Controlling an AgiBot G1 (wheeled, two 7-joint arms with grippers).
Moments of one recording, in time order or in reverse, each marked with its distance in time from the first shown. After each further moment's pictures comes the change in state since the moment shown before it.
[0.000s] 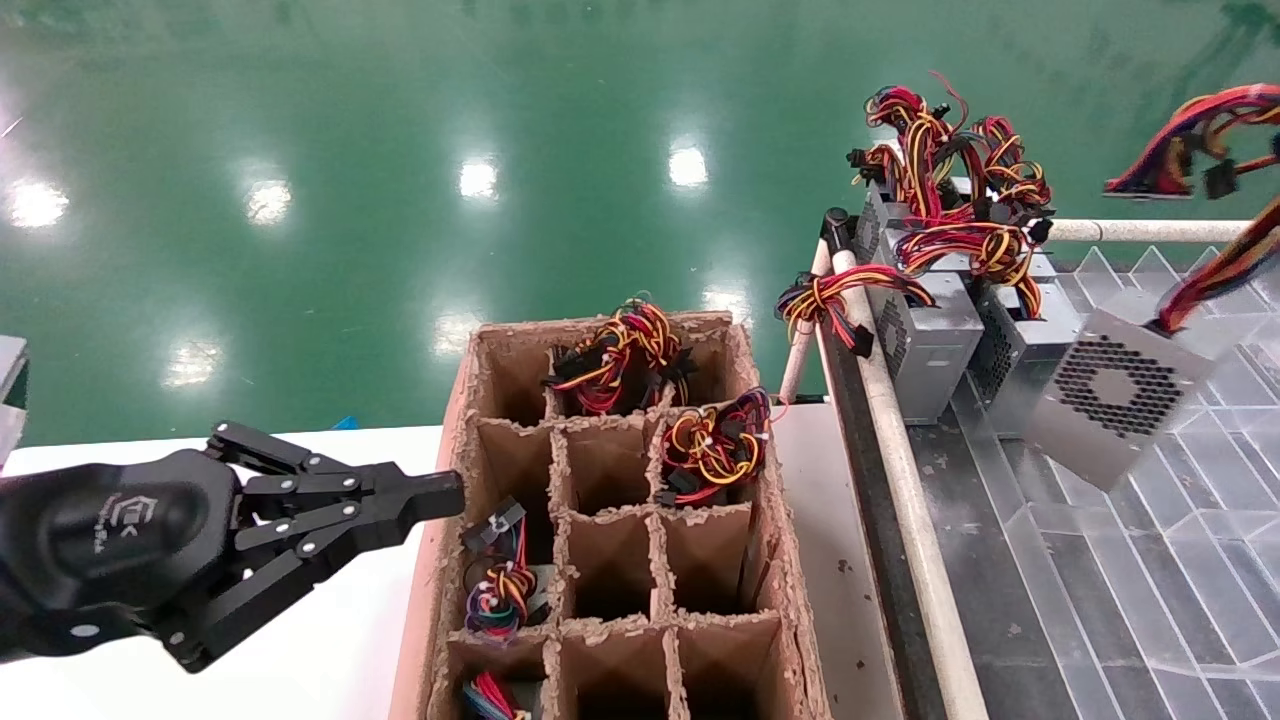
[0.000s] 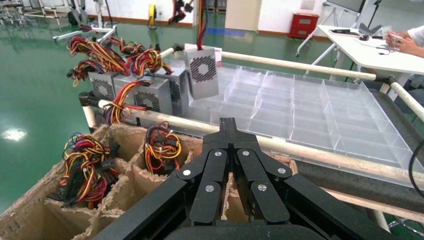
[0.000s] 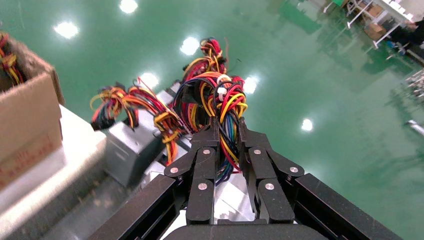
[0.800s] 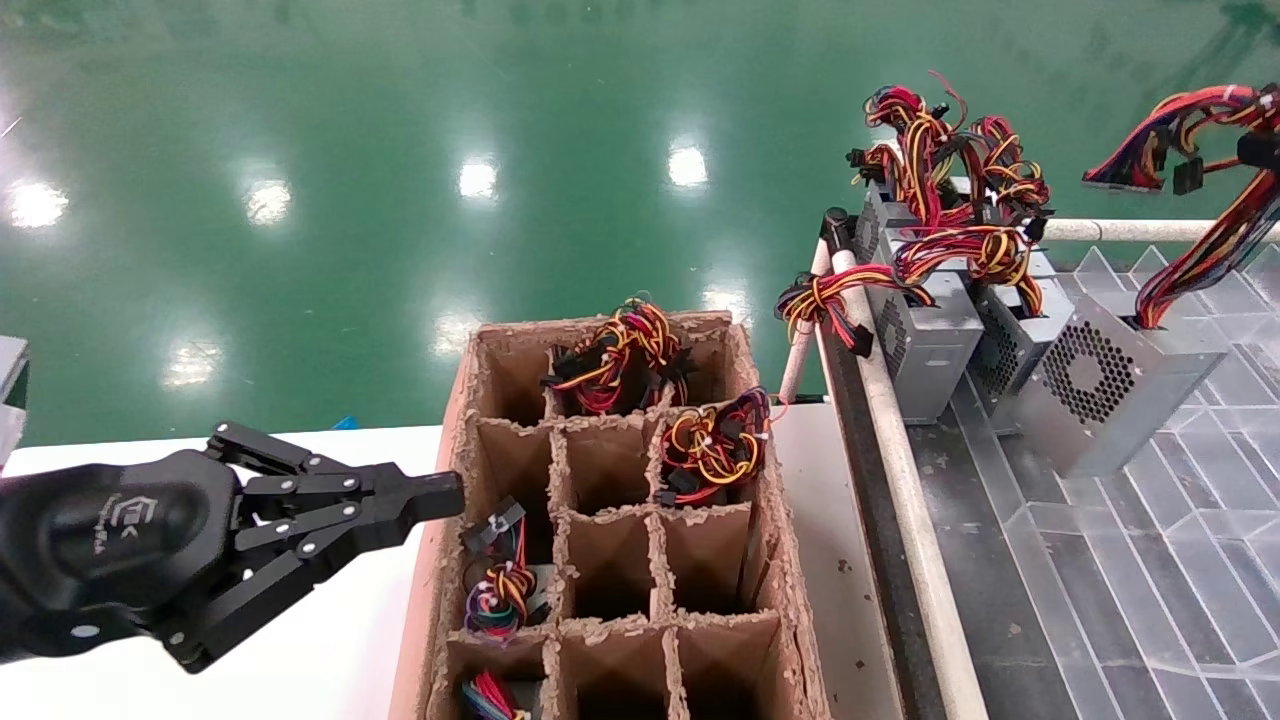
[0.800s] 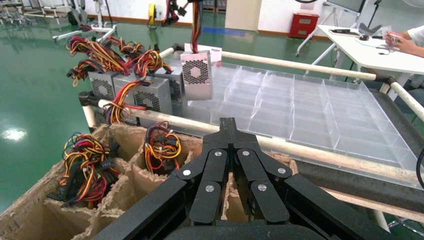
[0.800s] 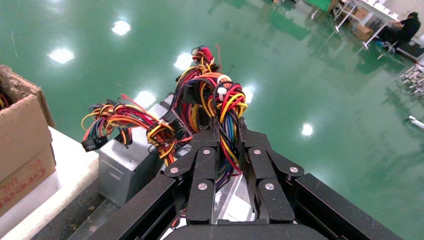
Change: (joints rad) left arm 0.000 0.000 0.000 0.000 0.000 0.000 0.000; right arm -0.201 -0.013 0.035 -0.005 0.105 0.206 -0.032
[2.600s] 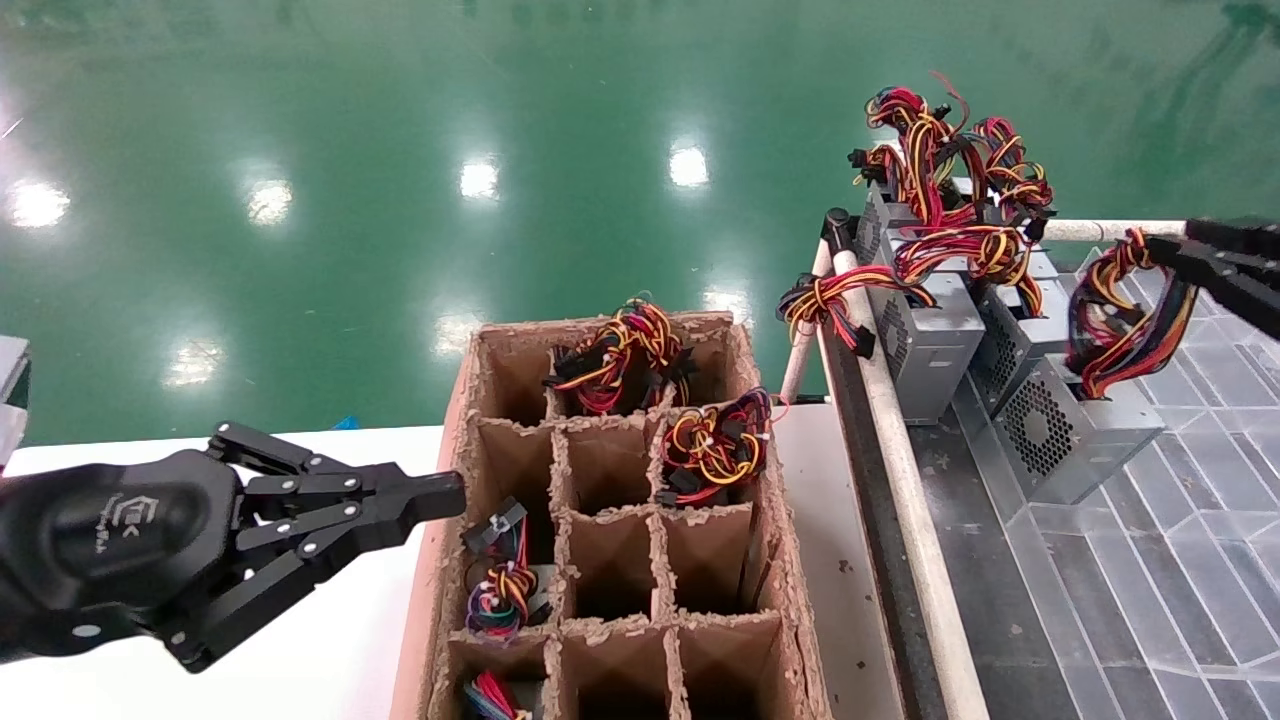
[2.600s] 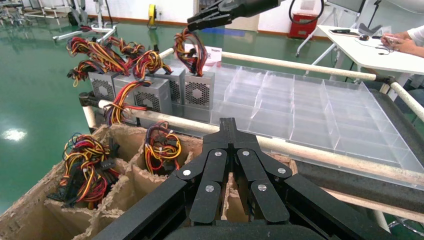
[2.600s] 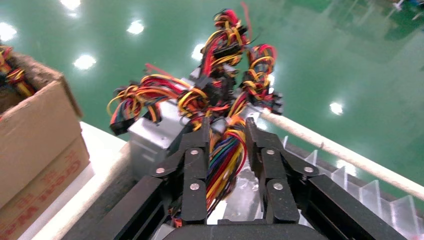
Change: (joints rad) left arm 0.000 0.000 0.000 0.000 0.000 0.000 0.000; right arm -0.190 -0.019 0.001 0.010 0.088 0.111 0.021
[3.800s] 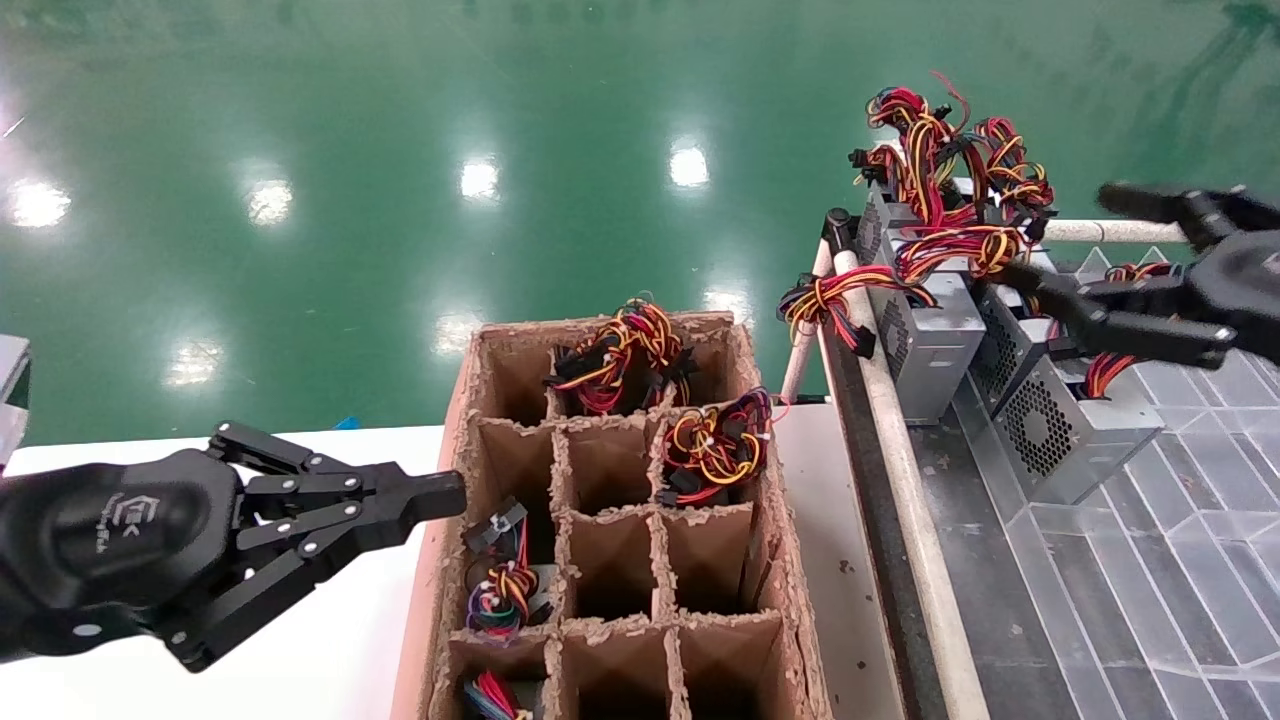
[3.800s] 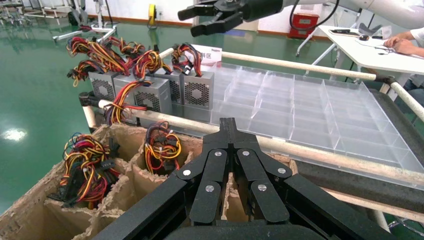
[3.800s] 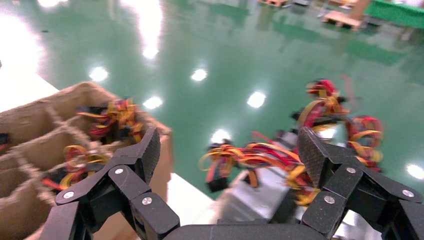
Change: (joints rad) left arm 0.000 0.000 0.000 0.000 0.000 0.000 0.000; right arm -0.050 -0.112 0.085 -0.001 0.232 -0.159 -0.231
